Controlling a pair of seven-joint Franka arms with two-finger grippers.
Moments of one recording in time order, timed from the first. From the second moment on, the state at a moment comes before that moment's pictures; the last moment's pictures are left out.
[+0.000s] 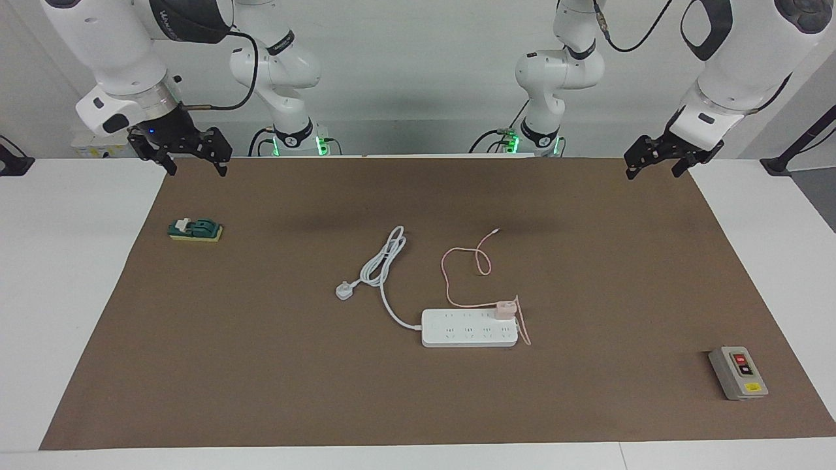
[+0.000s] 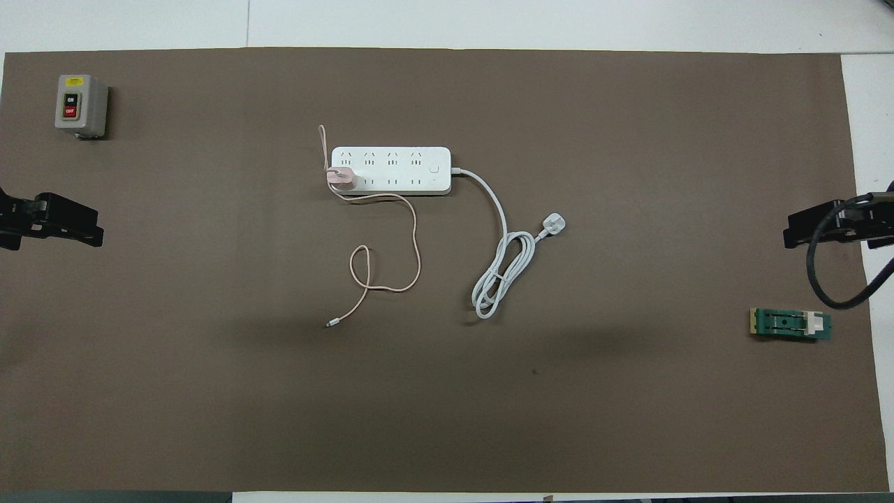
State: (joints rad) left arm -0.05 0.01 0.00 -1.57 0.01 1.45 -0.01; right arm -0.09 -0.05 0.05 -1.64 -0.02 1.51 -0.01
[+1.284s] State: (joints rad) left arm -0.09 0.10 0.01 -1.53 0.01 1.43 -0.40; right arm -0.09 -0.05 0.05 -1.64 -0.02 1.51 -0.01
